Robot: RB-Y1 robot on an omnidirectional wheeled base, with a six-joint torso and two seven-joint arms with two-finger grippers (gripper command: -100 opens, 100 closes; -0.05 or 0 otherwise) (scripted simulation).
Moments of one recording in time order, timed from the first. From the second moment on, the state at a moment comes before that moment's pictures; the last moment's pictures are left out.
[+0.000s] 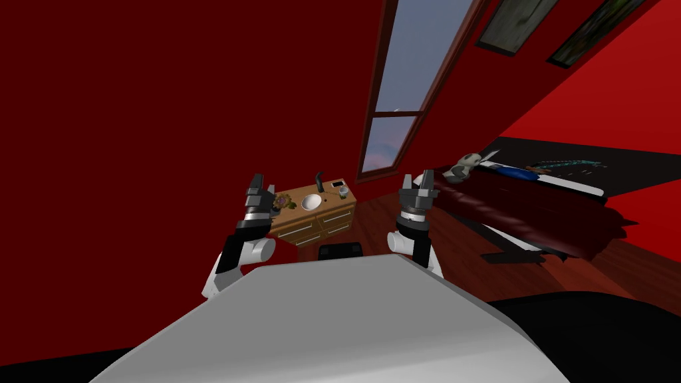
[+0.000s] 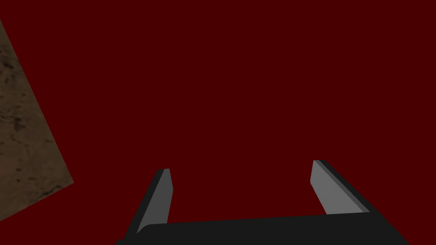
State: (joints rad) left arm 0.45 0.24 0.08 -2.32 0.21 -0.14 -0.23; right arm 0.53 0.02 -0.07 -2.29 0.00 -0.61 -0.09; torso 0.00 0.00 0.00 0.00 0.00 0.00
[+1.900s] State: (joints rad) left arm 0.32 0.33 0.08 -2.22 0.29 0.33 -0.24; right arm 0.53 0.02 -0.07 -2.29 0.00 -0.61 -0.09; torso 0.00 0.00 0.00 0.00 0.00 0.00
